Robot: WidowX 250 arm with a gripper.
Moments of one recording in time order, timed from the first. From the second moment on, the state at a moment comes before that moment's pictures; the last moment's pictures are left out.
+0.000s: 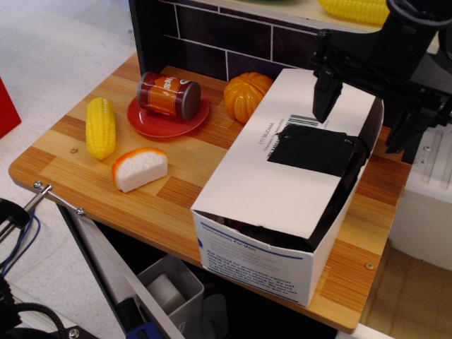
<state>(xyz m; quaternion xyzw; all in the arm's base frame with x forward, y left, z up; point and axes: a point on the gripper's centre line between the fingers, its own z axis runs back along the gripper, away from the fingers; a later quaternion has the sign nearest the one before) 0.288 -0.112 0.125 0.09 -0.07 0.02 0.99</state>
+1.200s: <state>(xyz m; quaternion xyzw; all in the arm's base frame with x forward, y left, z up) 0.281 -0.096 0.092 0.23 -0.02 -0.02 0.97</state>
